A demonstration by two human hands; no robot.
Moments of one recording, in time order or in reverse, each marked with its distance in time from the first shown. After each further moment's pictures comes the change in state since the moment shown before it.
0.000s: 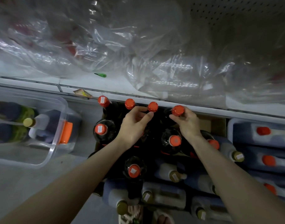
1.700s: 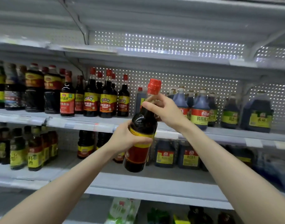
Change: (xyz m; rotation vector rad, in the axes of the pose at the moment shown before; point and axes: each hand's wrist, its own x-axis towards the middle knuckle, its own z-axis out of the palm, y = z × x) left_hand -0.524 0.777 -0.108 0.142 0.026 1.081; right_hand -0.511 -0.858 -0.438 -0.089 0.022 -1.188
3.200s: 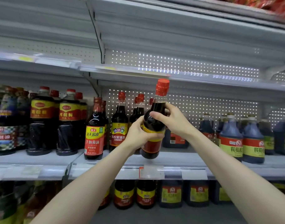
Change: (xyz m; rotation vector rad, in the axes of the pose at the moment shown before) left_hand 0.187 -0.093 -0.220 -0.185 -0.022 0.215; right_hand 0.224 -0.006 0.176 -0.158 0.164 -0.078
